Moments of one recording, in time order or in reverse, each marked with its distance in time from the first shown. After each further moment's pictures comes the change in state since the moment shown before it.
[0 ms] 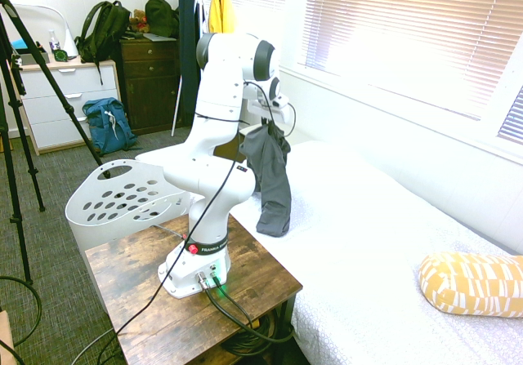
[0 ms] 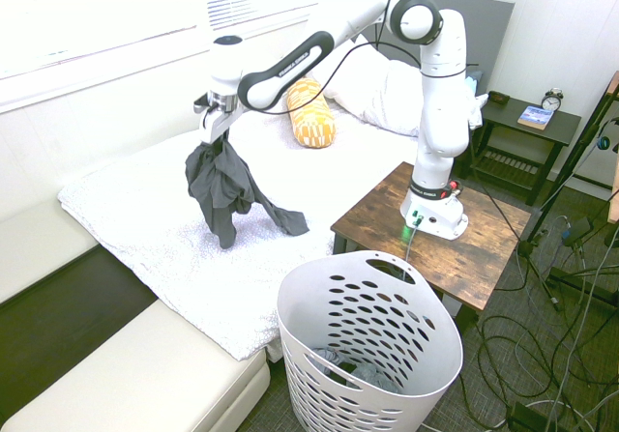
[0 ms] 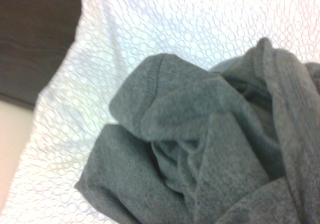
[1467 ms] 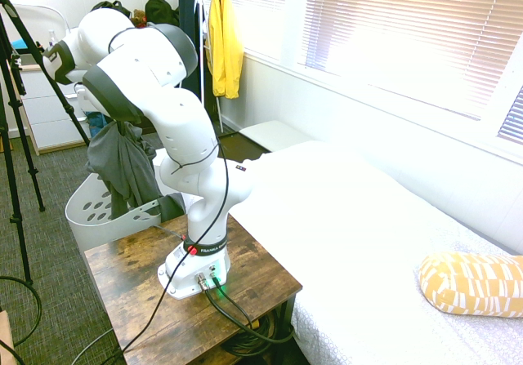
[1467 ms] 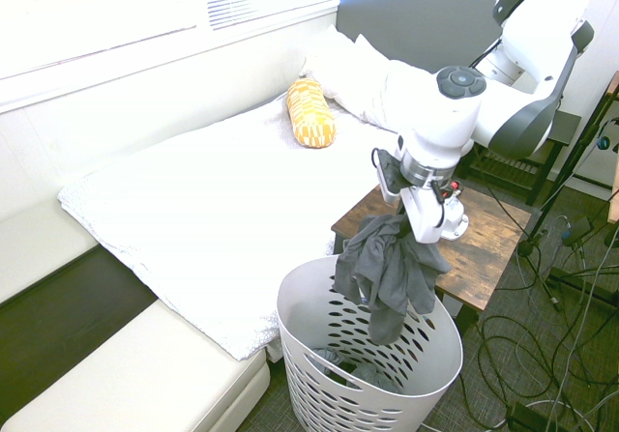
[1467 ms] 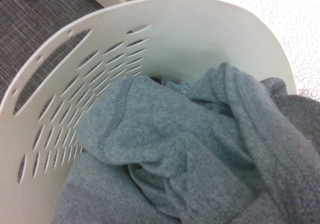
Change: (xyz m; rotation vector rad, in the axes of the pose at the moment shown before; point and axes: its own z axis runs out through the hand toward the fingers) arm -0.539 0.168 -0.149 -0.187 -0.050 -0.383
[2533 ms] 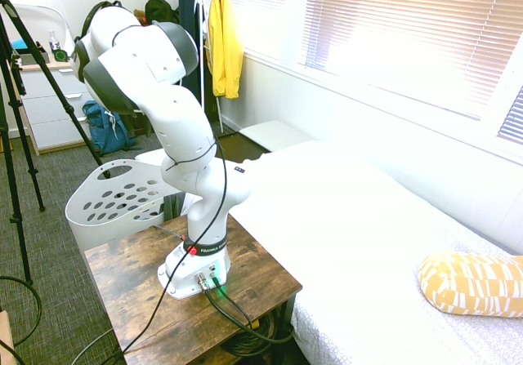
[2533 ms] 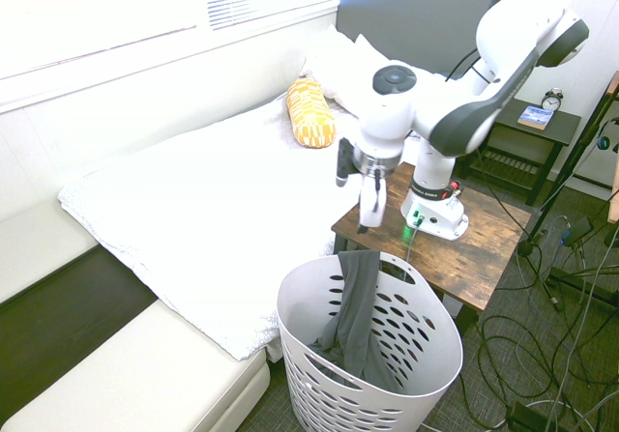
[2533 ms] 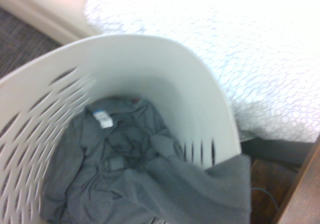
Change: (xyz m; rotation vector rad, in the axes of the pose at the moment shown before) arm 0.132 -0.005 0.027 -0.050 -0.002 0.237
